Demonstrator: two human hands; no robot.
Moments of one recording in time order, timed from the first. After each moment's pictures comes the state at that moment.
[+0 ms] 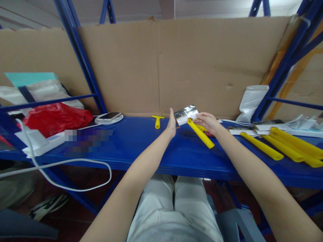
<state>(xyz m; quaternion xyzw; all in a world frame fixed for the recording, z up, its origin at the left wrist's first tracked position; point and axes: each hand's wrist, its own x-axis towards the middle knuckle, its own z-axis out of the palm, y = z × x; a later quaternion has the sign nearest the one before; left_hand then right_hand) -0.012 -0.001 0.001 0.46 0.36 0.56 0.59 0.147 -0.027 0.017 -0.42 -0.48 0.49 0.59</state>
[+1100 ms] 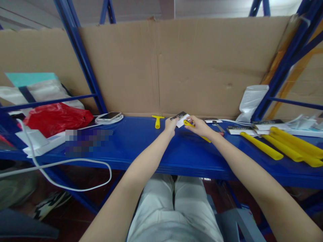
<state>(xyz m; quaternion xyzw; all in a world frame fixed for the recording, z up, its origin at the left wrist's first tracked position) -0.008 0.009 -0.008 0.38 0.40 0.66 0.51 0.143 -0.012 -0.013 -0.45 -0.82 0.01 0.36</state>
